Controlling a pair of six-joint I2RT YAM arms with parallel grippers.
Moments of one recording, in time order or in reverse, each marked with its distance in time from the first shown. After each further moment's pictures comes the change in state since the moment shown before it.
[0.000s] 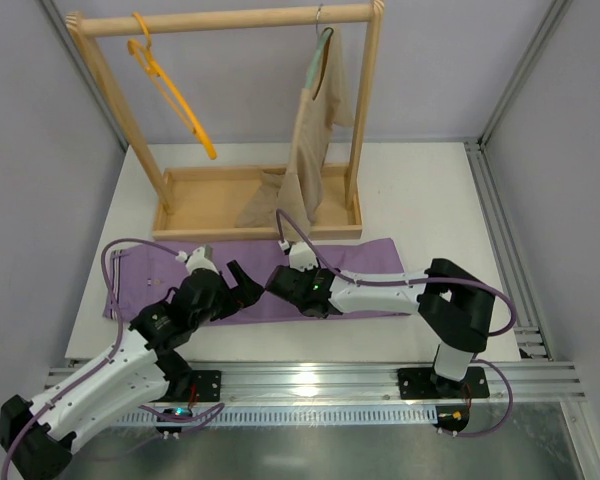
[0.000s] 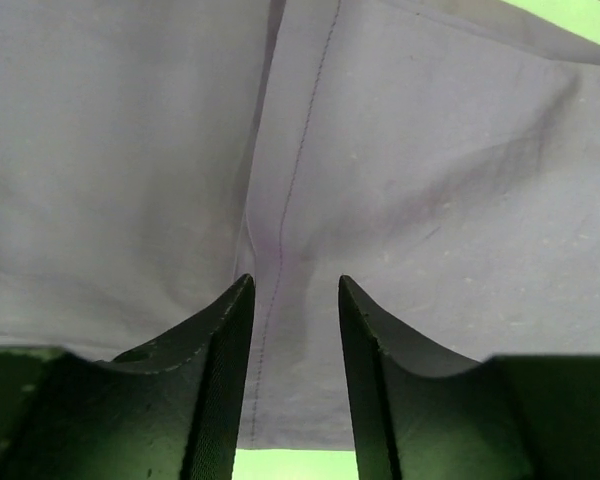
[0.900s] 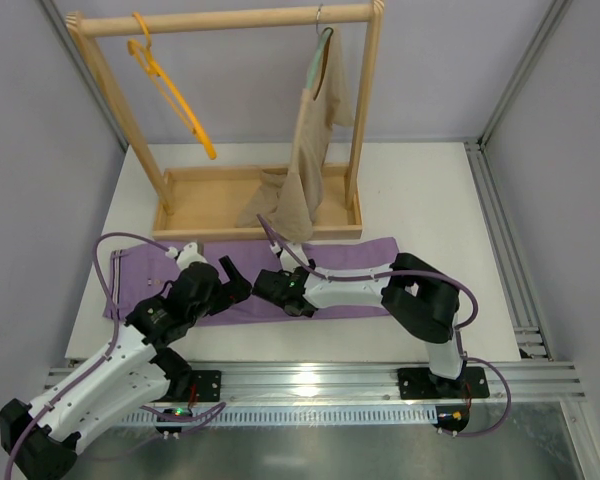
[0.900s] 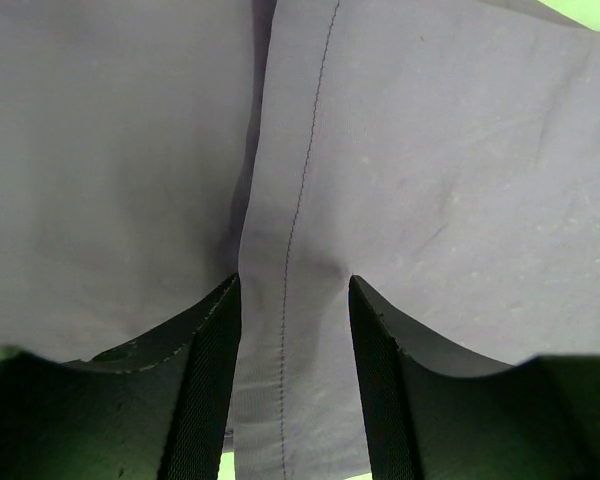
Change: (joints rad) left arm 0.055 0.023 0.079 -0.141 -0.080 0.052; right arm 0.008 0.195 0.169 -0.196 0.079 0.072
